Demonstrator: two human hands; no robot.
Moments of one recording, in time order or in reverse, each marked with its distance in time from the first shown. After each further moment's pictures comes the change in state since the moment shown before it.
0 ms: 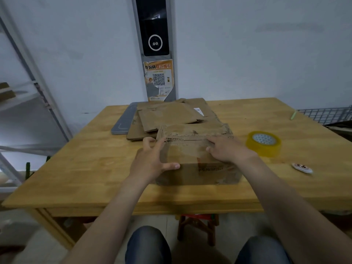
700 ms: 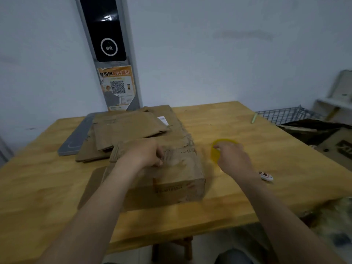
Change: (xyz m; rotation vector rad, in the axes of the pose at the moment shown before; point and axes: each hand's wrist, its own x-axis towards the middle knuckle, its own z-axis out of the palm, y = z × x) left_hand 0.102 0.125 0.004 0.232 -0.258 0.200; right_hand 0.016 0.141 0.014 0.166 0.357 0.274
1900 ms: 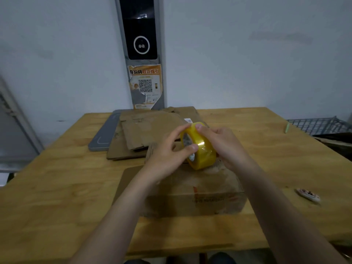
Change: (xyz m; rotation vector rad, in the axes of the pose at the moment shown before) left_hand -0.031 -0.053 0.001 -0.970 0.253 0.190; right_hand 0.005 -0.165 -0.021 1.088 -0.124 -0.165
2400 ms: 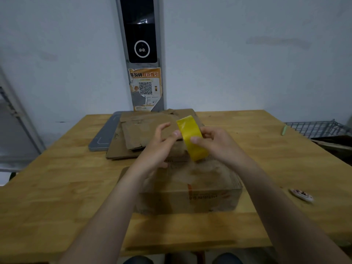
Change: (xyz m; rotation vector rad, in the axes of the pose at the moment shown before) left_hand 0.006 0.007 -0.006 -0.153 0.110 -0.259; right_hand -0.009 0.000 -0.015 -0.259 -0.154 -0.203
